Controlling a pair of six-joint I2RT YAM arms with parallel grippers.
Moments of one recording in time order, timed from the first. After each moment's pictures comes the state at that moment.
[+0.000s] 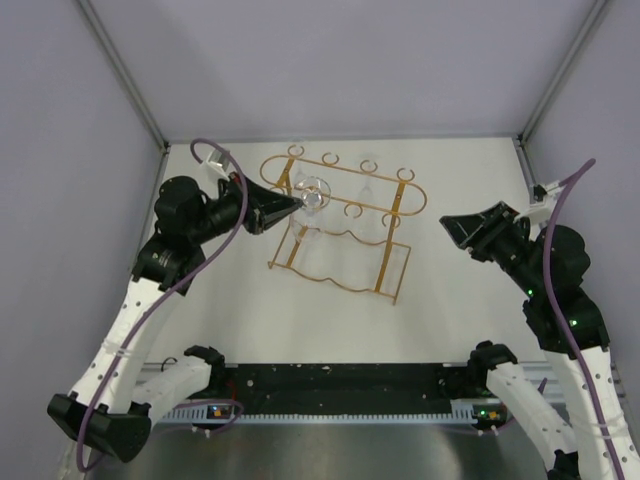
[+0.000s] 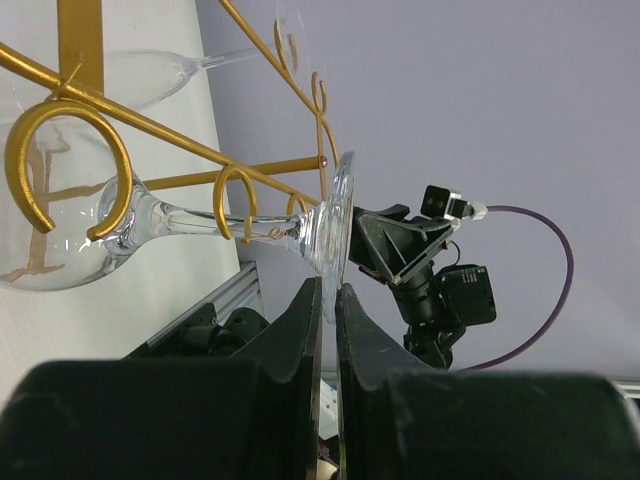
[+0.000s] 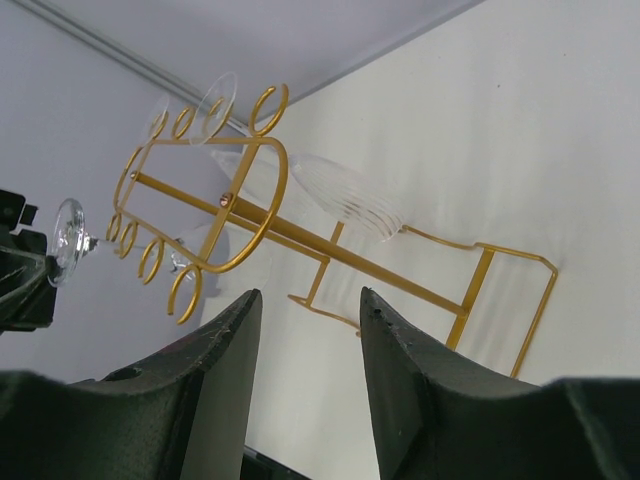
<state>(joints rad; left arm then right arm) -0.33 0.95 1.10 -0.24 0.61 -1.27 0.23 0.58 0.97 -0.54 -0.19 0.76</state>
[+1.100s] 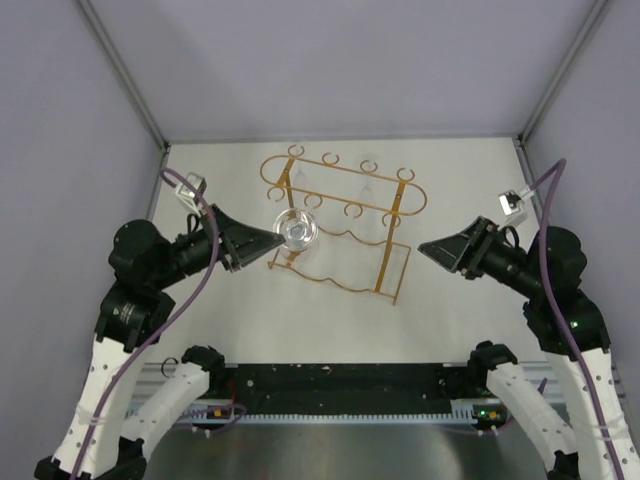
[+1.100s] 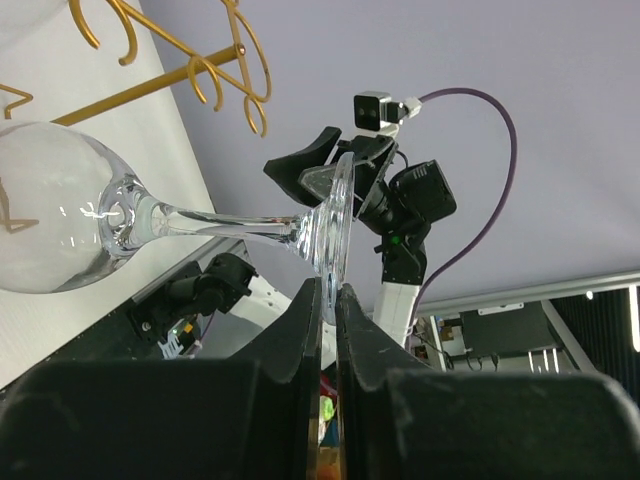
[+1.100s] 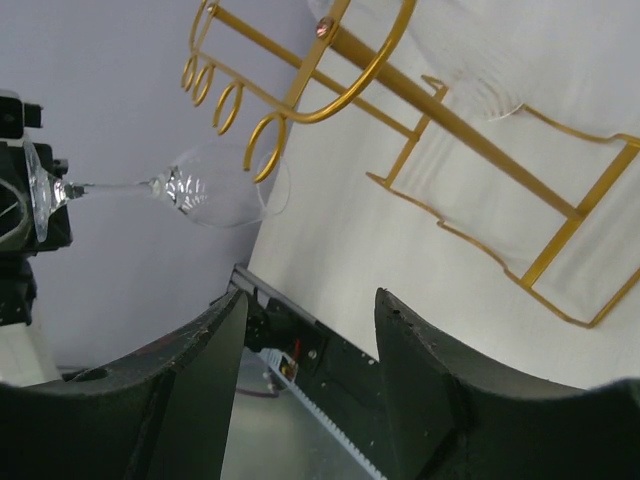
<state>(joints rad) -0.33 0.70 1.10 -0.38 0.69 -1.25 0.23 0.58 0.97 -0.62 -0.51 0.78</state>
